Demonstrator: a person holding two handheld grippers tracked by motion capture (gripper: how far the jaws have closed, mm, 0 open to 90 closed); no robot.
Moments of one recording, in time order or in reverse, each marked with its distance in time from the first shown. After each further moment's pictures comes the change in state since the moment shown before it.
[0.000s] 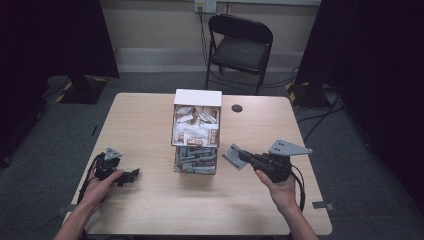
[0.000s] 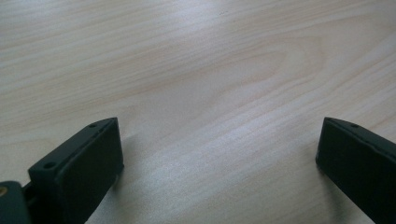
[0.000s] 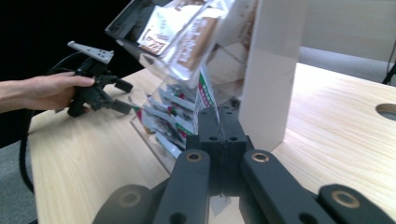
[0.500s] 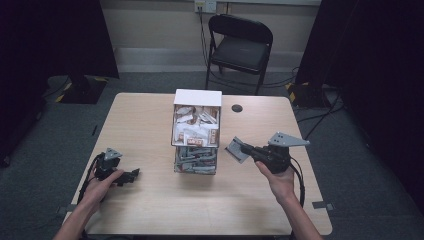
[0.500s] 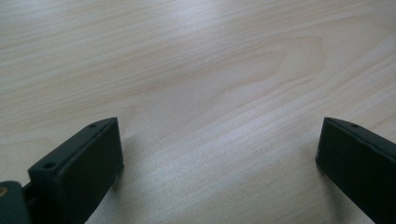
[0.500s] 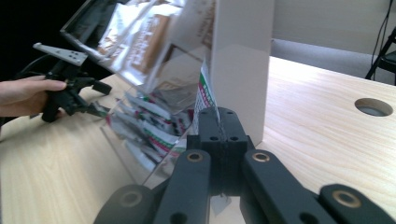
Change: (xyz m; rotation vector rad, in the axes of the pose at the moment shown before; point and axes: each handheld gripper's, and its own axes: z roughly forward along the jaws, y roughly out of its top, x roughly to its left) left arm 0.000 0.000 0.000 0.000 0.000 0.000; right arm -0.023 0.003 0.013 0.016 -0.039 0.020
